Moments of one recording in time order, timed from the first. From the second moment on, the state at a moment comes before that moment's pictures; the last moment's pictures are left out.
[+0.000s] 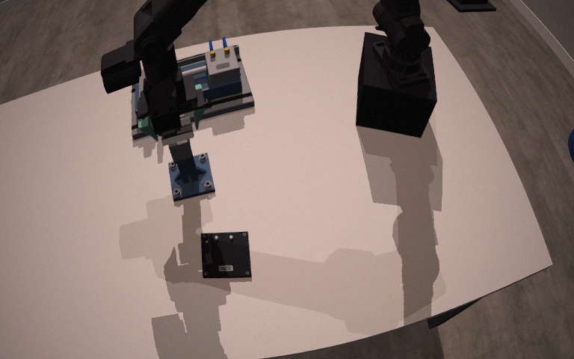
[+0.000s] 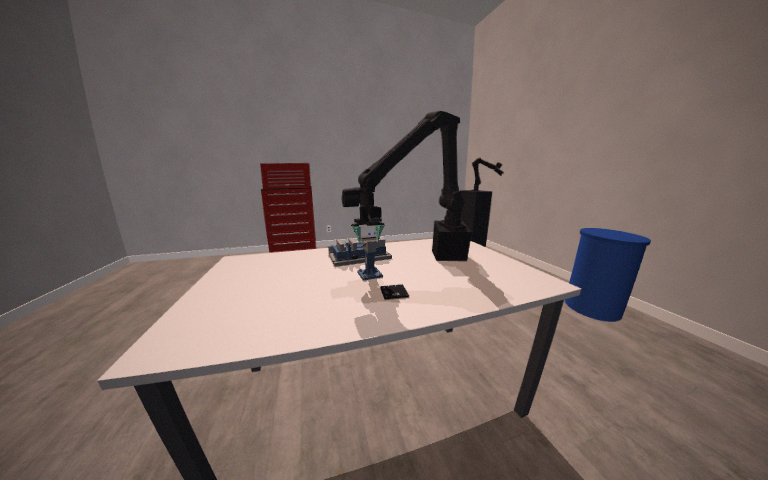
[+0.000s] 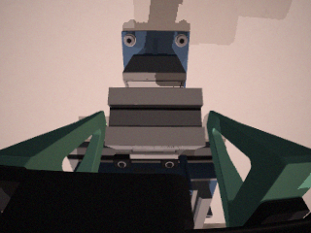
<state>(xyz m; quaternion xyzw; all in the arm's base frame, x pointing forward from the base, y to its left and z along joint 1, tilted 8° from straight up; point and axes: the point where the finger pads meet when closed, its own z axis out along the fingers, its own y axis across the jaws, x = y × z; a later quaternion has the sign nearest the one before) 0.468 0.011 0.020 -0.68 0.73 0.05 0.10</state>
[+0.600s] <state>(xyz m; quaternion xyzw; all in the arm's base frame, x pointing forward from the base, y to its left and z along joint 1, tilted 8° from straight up) 0.463 0.012 0.018 -0.68 0.73 -0.01 0.03</state>
